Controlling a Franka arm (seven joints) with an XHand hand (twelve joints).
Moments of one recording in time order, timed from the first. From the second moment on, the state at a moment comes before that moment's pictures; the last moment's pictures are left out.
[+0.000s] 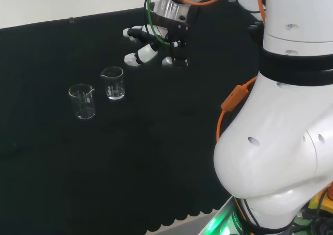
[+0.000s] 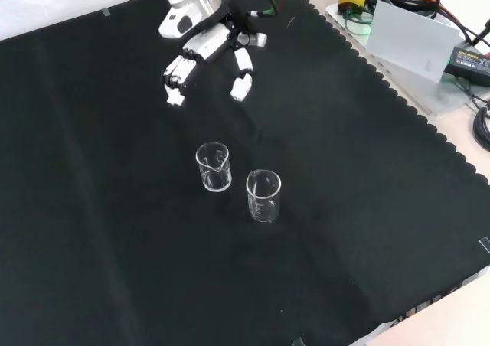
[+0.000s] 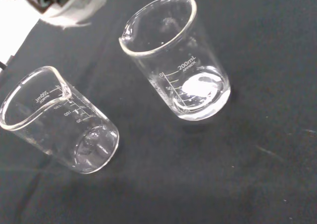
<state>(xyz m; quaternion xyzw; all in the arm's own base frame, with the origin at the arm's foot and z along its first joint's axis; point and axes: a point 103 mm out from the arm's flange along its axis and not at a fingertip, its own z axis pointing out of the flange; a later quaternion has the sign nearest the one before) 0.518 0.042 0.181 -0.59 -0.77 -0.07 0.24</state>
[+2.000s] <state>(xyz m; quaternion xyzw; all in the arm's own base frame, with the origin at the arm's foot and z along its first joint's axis) 0.545 0.075 0.078 -0.54 -0.77 -0.12 0.32</state>
